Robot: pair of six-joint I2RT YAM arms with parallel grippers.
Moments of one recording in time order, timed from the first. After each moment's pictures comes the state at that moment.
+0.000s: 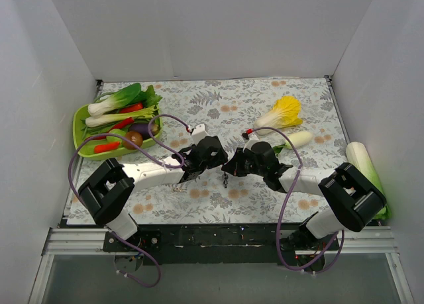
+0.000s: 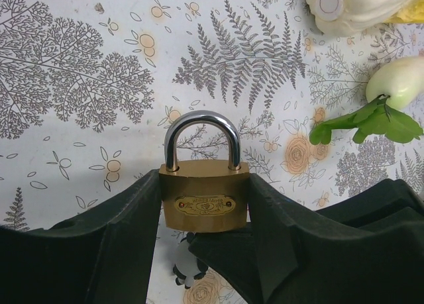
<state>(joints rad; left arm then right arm) -0.90 1.59 0.89 0.02 -0.35 -1.01 0.70 1.47 0.51 0.48 -0.25 0.69</state>
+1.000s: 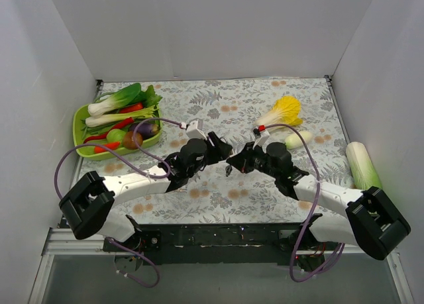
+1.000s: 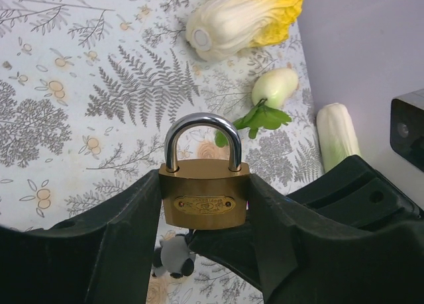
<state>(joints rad) -0.91 1.41 0.74 0.32 -0.27 -0.94 0.68 1.22 0.44 0.49 -0.26 0.62</state>
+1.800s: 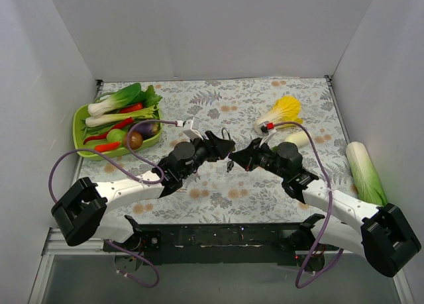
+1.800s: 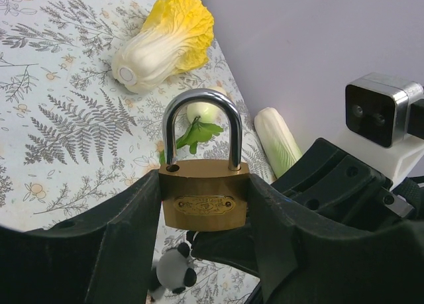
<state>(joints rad) -0.90 1.33 0.65 0.61 -0.17 -0.84 0.65 1.05 0.44 0.48 -0.33 0.59</state>
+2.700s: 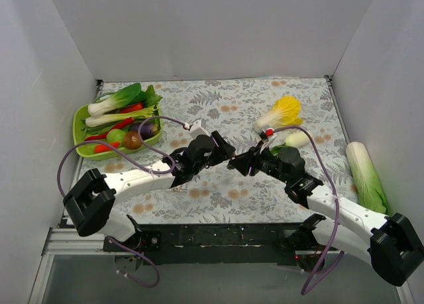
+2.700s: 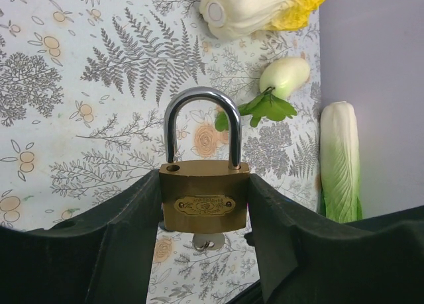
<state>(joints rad) -0.93 1.43 0.86 0.13 -0.30 -1.07 0.68 0.97 0.41 0.38 -0.29 0.44</state>
